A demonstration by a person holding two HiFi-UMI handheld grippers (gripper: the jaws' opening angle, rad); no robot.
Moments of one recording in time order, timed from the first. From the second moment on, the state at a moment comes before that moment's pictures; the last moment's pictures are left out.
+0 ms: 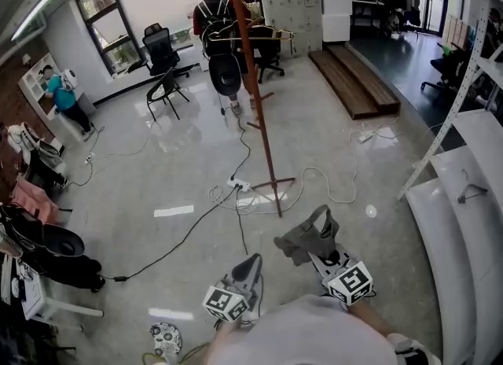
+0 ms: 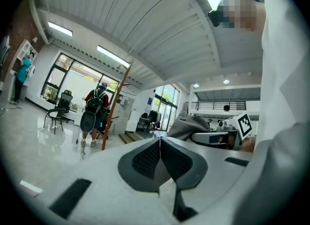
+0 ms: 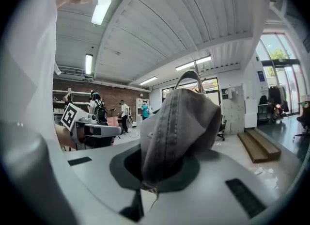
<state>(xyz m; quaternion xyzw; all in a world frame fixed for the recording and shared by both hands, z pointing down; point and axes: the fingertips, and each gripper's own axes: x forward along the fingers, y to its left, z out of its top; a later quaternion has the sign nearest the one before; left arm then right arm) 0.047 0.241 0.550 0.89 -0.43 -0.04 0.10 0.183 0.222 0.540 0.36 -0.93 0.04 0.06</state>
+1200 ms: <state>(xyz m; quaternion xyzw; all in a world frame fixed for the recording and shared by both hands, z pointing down) 0.009 0.246 0.548 0.90 -0.43 -0.05 0.09 0.152 0.222 0.540 0.37 -0.93 0.03 0.07</state>
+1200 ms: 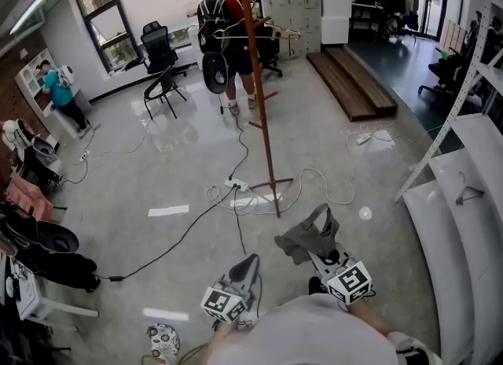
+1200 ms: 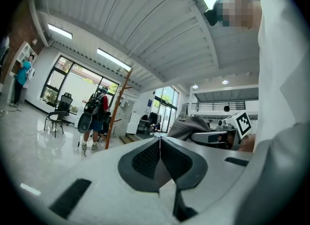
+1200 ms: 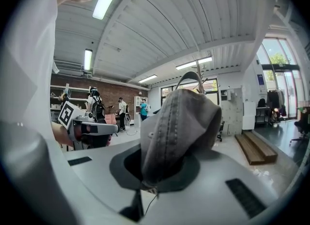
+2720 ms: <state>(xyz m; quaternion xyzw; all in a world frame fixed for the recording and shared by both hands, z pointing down) 0.013 -0.074 0.546 0.85 -0.51 -0.03 0.07 0.141 -0.105 0.563 0.28 -0.95 0.07 0.08</state>
